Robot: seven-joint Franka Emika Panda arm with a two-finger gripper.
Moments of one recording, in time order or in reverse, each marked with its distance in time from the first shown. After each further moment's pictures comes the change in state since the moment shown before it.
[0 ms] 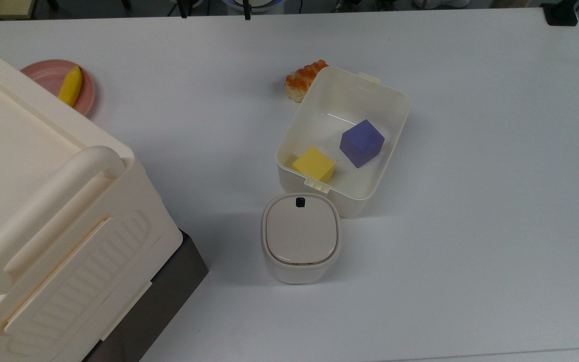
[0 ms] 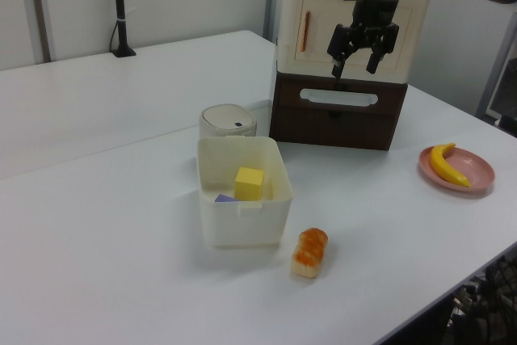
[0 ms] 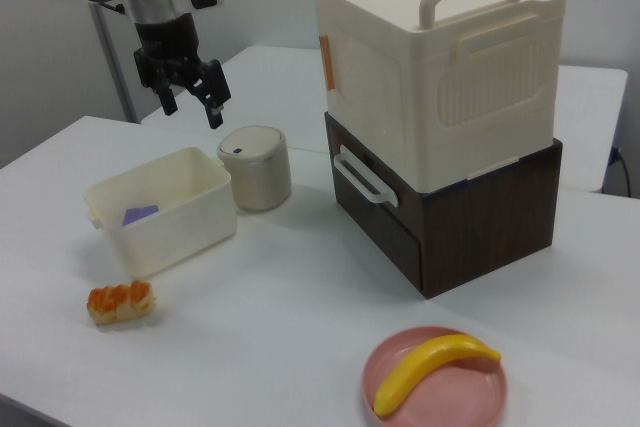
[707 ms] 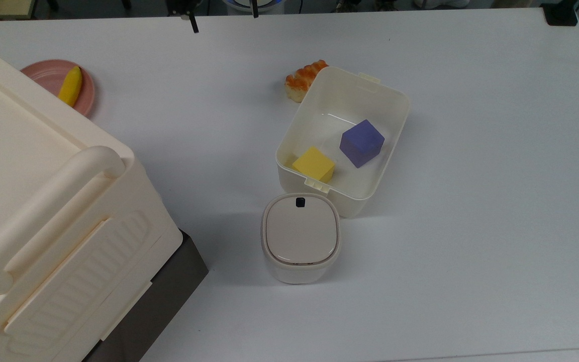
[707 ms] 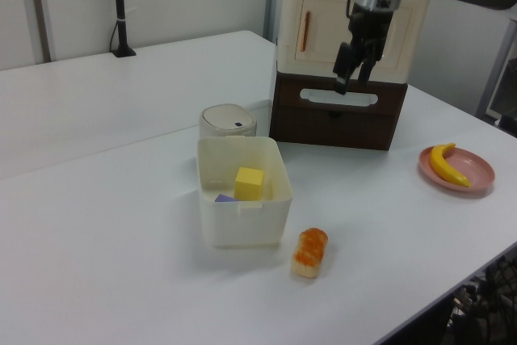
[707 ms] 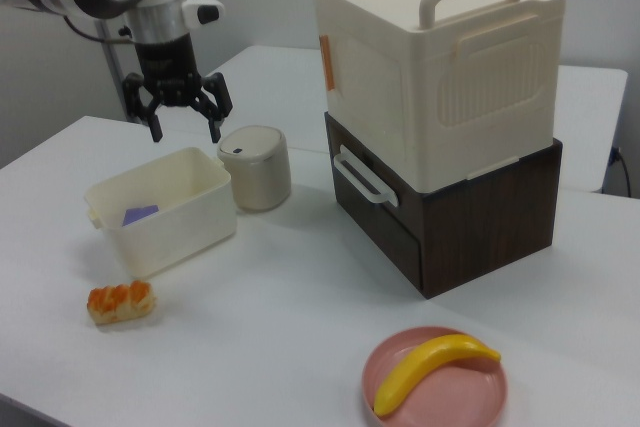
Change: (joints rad) arm 0.002 0.003 0.015 -0.052 0.000 -0.014 -0.409
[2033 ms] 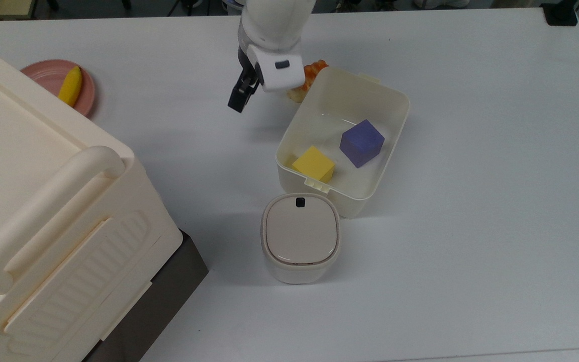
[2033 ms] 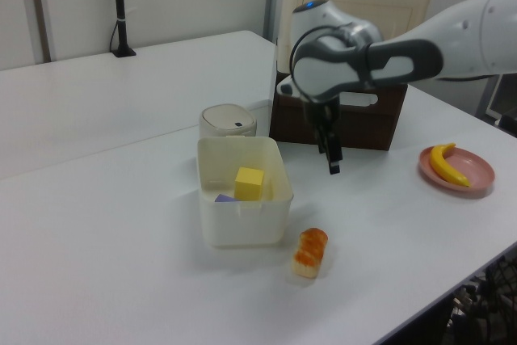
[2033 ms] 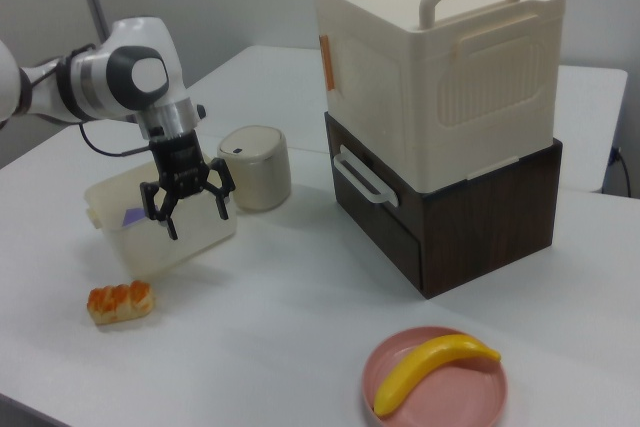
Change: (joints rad) arm 0.095 0.205 0.064 -0.167 -0.252 0.138 -0.544
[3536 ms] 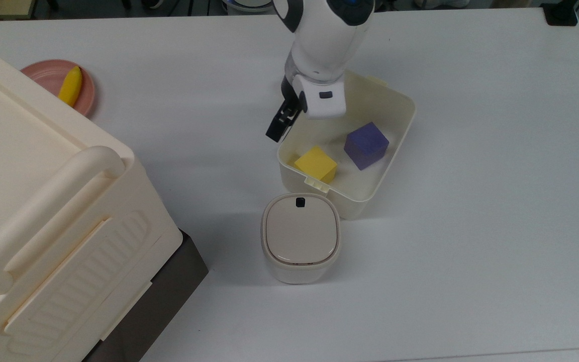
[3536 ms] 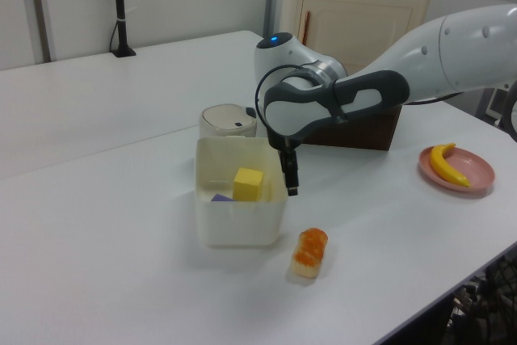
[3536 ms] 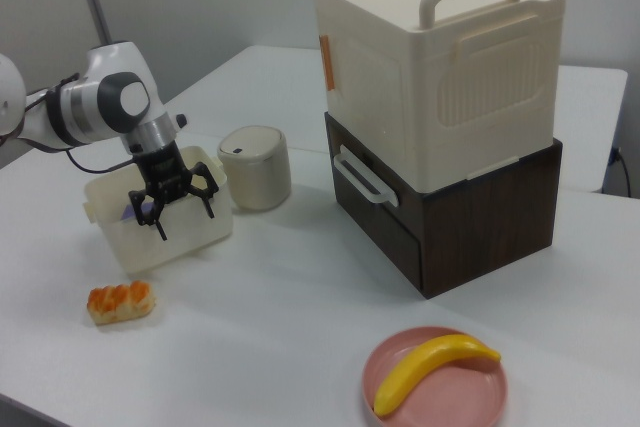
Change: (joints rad) arm 0.091 0.098 0.019 -0.005 -0.030 0.207 0.253
